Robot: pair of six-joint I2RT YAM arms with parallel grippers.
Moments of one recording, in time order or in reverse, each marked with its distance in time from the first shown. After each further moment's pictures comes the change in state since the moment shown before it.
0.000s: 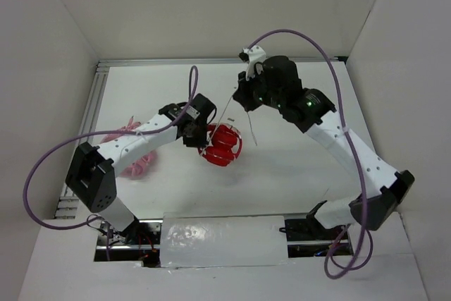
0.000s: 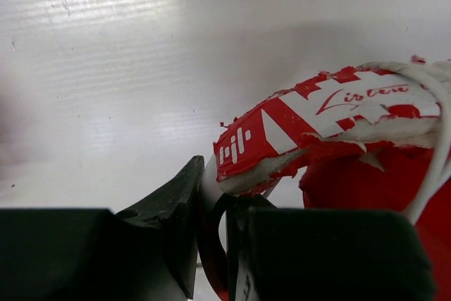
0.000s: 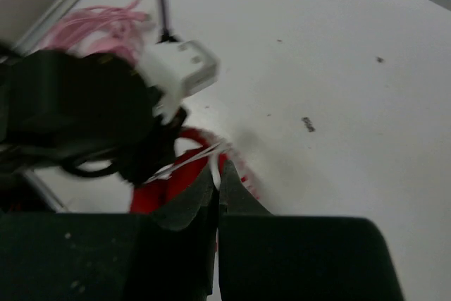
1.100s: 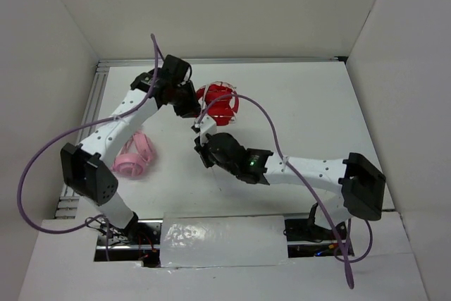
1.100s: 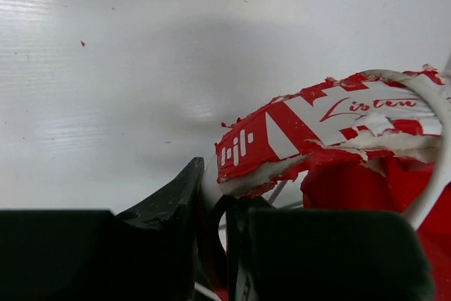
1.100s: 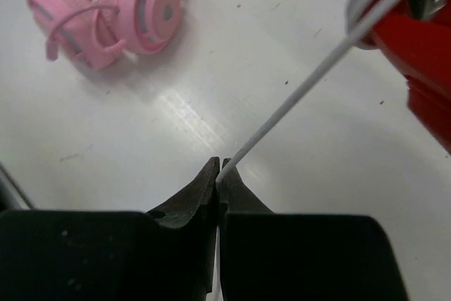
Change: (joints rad) left arm 0.246 0.086 0.375 -0.097 0.277 -0.121; right arm 0.496 0.052 -0.575 0.642 0.306 0.106
